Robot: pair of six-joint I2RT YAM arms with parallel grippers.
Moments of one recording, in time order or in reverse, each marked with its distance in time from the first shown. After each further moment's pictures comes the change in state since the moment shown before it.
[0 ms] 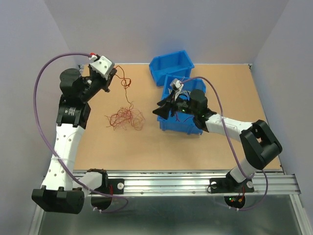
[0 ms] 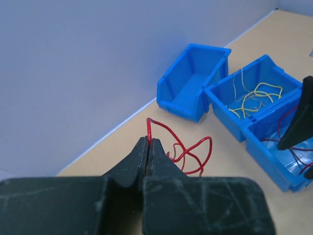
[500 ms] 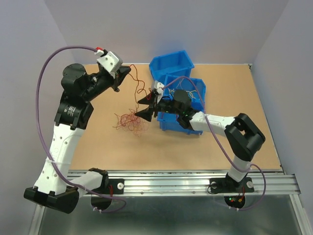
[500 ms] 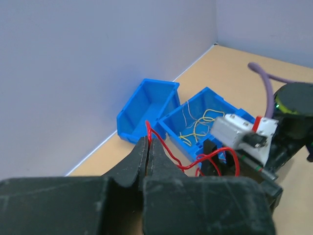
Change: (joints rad) left arm -0.186 0.016 0.190 -0.112 0.006 -0.090; right arm 0.164 0.159 0.192 0.137 0.017 -0.149
